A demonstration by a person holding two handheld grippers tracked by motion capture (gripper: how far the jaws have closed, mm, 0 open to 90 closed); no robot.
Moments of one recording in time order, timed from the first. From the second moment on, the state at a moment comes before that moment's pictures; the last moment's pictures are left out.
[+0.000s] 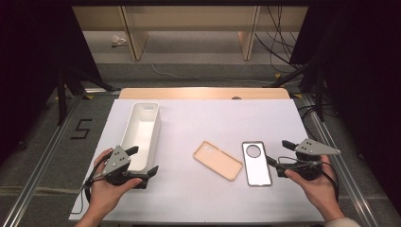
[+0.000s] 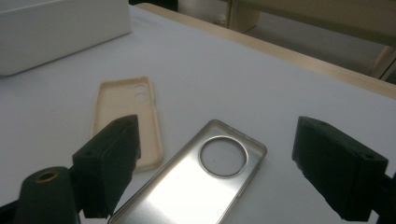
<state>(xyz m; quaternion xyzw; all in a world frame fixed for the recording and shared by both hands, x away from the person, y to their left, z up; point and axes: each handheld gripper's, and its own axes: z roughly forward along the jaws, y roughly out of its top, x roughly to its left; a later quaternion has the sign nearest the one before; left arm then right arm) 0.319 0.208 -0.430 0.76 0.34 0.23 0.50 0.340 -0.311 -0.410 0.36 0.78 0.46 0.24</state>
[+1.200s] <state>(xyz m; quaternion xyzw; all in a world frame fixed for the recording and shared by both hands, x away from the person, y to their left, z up) 0.318 0.208 -0.429 0.76 0.34 0.23 0.50 0.360 -0.298 -0.418 0.27 0.89 0.33 0.15</state>
